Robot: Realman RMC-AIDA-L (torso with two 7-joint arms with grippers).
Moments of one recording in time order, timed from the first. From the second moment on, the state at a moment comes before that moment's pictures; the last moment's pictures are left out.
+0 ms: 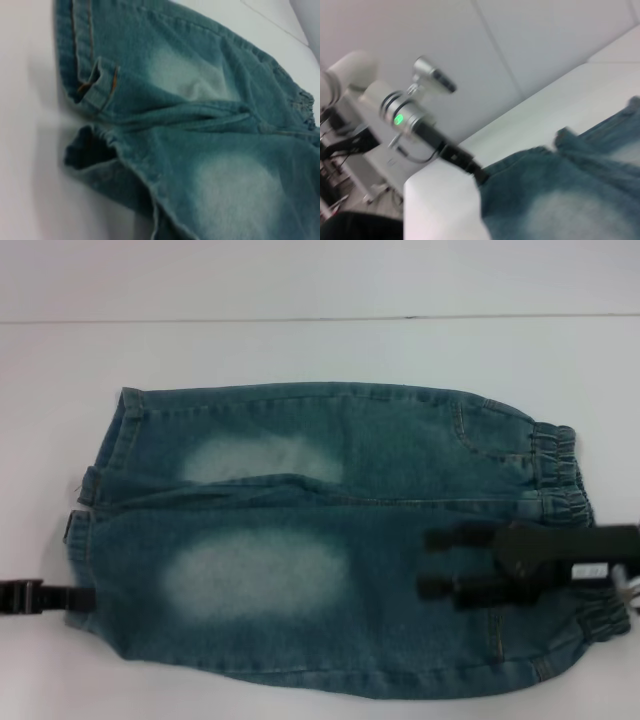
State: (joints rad) left arm -0.44 -2.06 0.39 0.93 2.52 1.79 -2.14; right arm 0.56 2.07 -0.54 -0.52 -2.21 -1.75 1.48
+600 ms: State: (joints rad) left arm -0.47 -2.05 0.39 0.91 2.41 1.69 -2.12; right arm 0.56 1.92 -0.61 -0.89 -2.34 -1.94 1.86
